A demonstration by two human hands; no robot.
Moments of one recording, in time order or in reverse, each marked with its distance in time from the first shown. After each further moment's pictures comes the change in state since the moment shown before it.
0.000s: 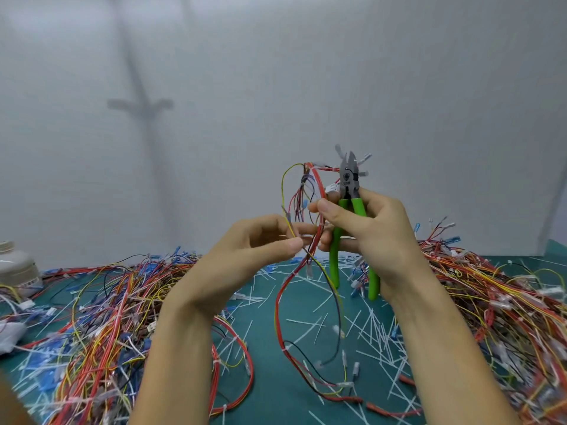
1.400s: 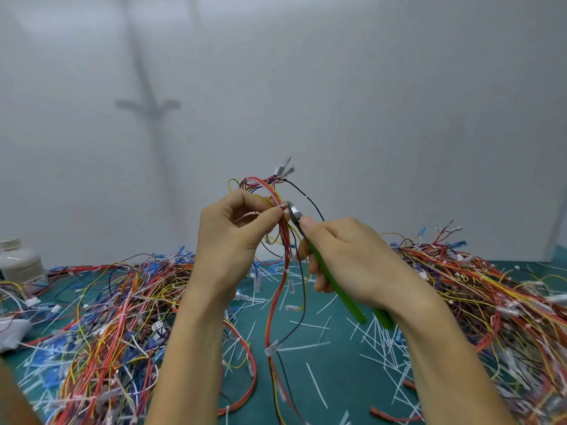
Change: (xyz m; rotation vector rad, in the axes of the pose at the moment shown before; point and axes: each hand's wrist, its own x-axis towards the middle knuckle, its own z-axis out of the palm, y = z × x) left_hand 0.012 -0.008 -0.003 -0.023 0.569 0.209; right_hand -0.010 -0.007 0.021 -0.707 -0.238 0.105
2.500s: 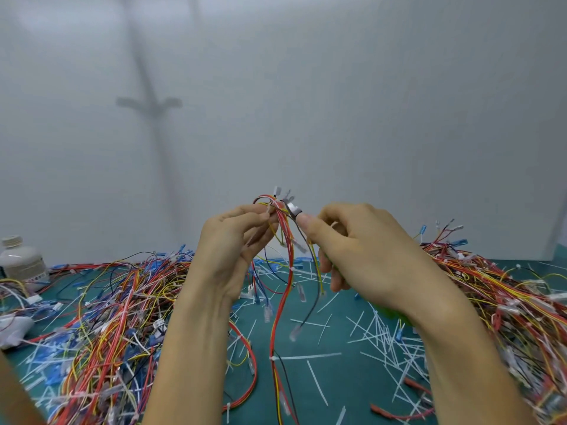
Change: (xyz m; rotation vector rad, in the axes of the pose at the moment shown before) left_hand 0.003 0.003 0.001 -0.452 0.061 -0.469; right_hand -0.015 -0.014 -0.014 -0.160 0.088 -0.107
